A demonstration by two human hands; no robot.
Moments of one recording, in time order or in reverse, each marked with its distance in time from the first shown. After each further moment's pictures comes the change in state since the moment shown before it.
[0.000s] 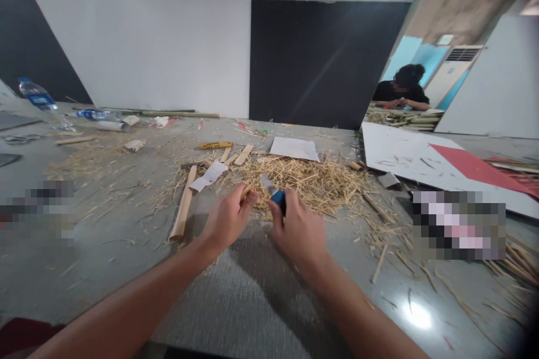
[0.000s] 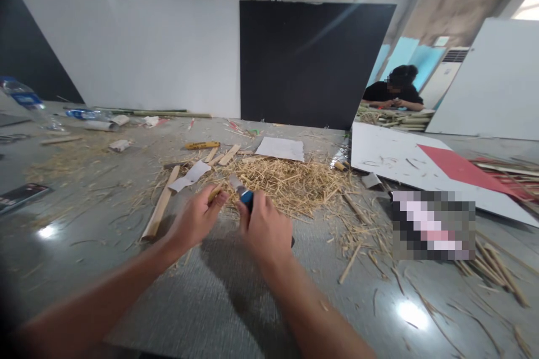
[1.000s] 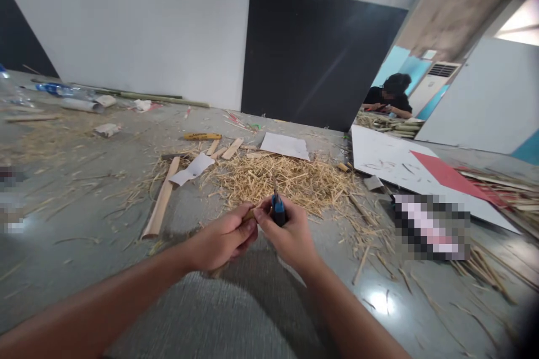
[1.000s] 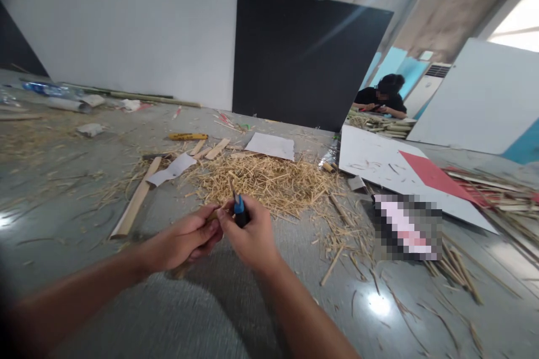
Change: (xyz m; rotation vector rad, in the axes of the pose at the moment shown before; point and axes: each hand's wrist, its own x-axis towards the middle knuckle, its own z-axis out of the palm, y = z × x) left_hand -0.022 0.012 0.011 -0.900 -0.686 -0.220; right_hand 0.001 0.005 0.001 1.056 -0.124 -0.036
